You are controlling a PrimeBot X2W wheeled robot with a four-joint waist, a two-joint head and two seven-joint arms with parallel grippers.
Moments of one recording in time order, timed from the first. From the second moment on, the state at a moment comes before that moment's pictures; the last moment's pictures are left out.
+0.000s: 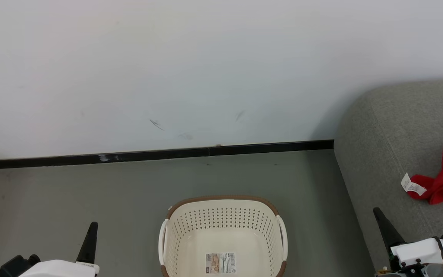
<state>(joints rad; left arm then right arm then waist) -0.05 0.07 -0.04 0.31 -1.33 -0.07 0.00 -0.05 -0.05 -0.08 0.34 1.21 0.12 0.02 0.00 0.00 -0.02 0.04</state>
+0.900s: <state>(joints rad) -0.06 0.04 0.07 0.29 -1.60 -0.12 0.10 -0.07 -0.04 -0.14 0.29 1.59 0.12 0.12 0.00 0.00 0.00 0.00</state>
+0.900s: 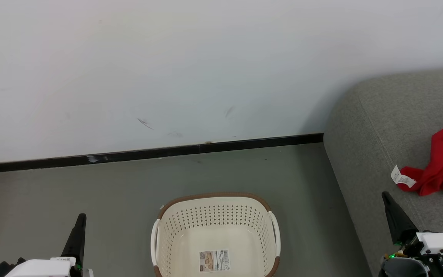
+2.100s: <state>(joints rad) -0.06 0.04 0.07 0.28 -1.61 -0.12 0.10 -0.07 -0.04 -0.14 0.28 1.59 0.12 0.12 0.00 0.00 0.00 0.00</state>
